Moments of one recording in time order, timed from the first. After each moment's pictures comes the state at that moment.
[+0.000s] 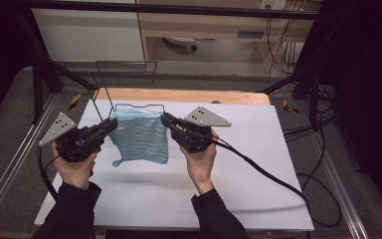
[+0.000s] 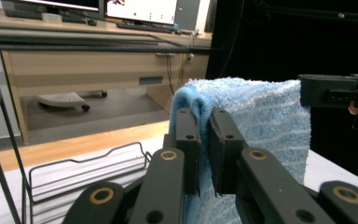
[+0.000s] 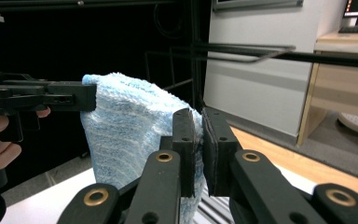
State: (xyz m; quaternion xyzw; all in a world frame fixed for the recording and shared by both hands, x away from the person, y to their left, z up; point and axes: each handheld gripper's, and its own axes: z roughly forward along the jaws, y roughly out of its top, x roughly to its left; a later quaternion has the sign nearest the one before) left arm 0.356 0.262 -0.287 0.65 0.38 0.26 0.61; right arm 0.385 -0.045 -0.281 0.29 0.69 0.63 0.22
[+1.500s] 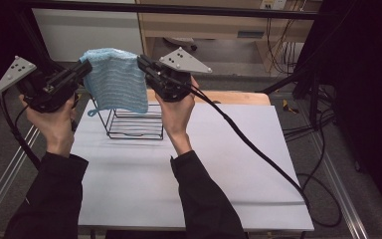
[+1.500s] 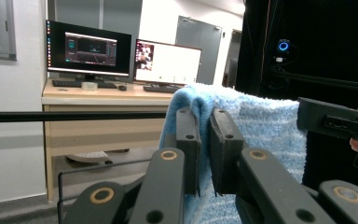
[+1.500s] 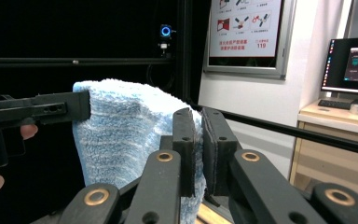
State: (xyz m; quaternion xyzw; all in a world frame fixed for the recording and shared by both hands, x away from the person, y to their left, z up) left arm 0.400 0.287 -0.185 0.57 0.37 0.33 0.65; right arm 0.437 0.005 -0.181 0.25 0.63 0.68 0.28
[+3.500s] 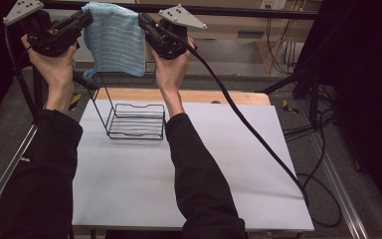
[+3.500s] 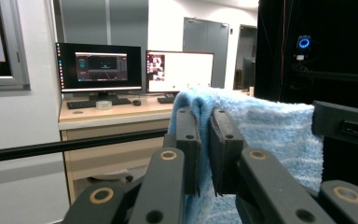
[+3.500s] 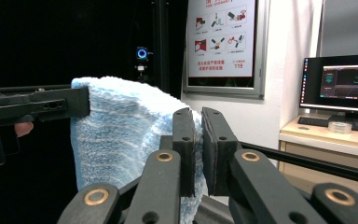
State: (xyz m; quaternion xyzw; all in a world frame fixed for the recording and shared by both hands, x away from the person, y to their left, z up) left arm 0.492 0.287 -0.125 0.59 0.35 0.37 0.63; right arm 0.518 0.016 -0.139 0.27 0.60 0.69 0.31
